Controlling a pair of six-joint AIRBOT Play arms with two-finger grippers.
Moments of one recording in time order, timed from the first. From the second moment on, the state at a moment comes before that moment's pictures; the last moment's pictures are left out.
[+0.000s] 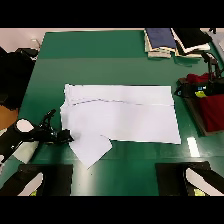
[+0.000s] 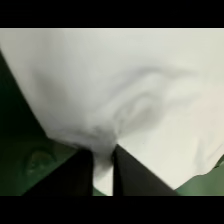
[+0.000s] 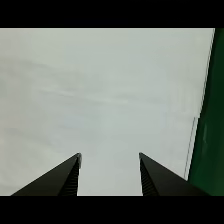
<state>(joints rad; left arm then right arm) -0.01 -0.84 0.37 0.96 -1.07 -1.50 -0.18 -1.02 1.06 -1.17 1.23 1.37</state>
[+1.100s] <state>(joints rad) -0.01 -0.80 0.52 1.03 -1.24 -1.40 -0.39 -1.11 0.57 -1.16 1.33 1.27</state>
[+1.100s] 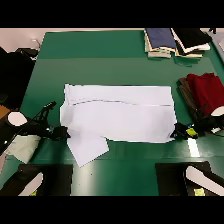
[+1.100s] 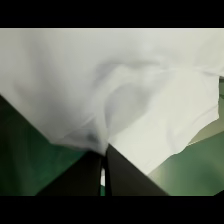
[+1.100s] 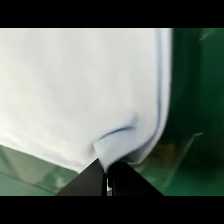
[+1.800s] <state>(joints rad) -0.01 -0.74 0.69 1.12 -1.31 -1.42 -0.26 -0.93 0.82 -1.35 1.42 1.31</state>
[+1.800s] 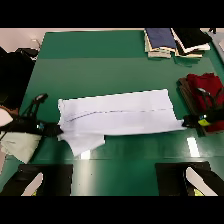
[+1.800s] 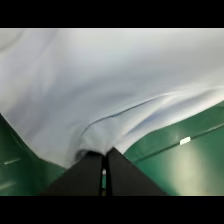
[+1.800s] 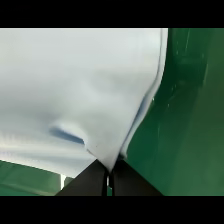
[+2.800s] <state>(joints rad) -0.01 -1.34 1.16 1.14 -1.03 -1.40 -0.32 -1.60 1.39 -1.04 1.37 1.29</state>
